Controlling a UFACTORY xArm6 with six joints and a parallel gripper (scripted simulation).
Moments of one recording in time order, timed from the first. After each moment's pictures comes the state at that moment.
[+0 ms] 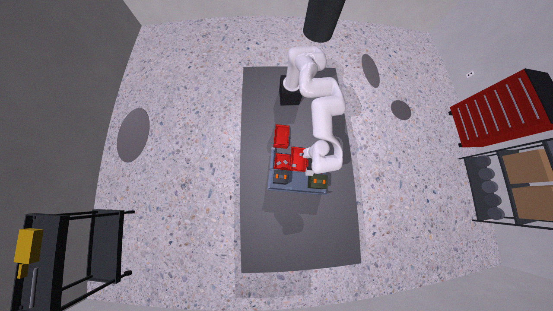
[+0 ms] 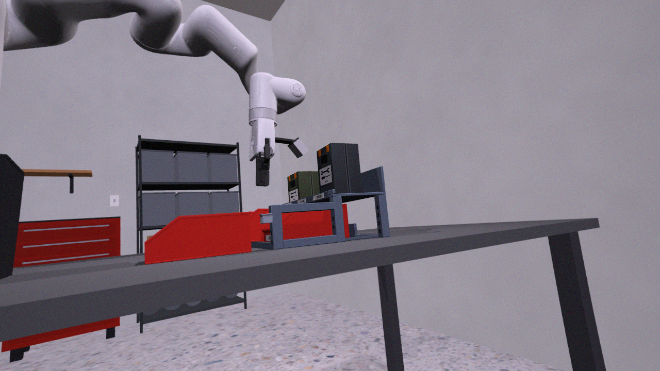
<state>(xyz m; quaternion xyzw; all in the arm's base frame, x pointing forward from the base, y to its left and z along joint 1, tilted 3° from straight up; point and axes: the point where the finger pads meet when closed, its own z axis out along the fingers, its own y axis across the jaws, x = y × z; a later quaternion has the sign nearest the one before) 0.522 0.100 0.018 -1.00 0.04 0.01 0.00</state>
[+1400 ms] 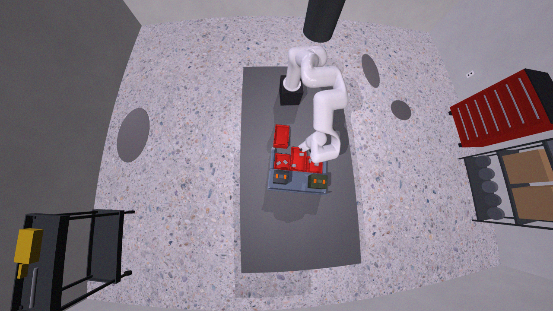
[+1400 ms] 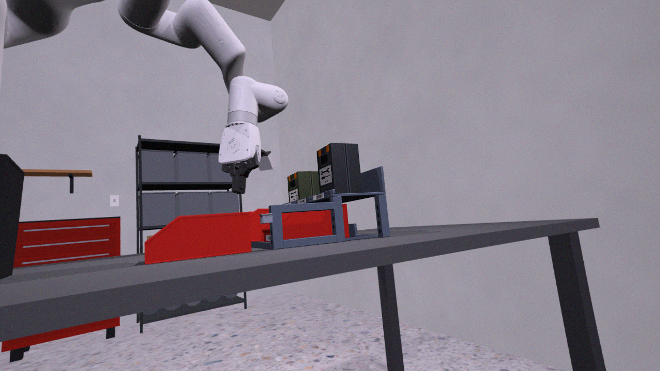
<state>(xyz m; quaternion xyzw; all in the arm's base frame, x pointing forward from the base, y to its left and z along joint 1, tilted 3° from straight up) 0.454 0.078 -0.007 -0.95 -0.31 0.04 -0.02</state>
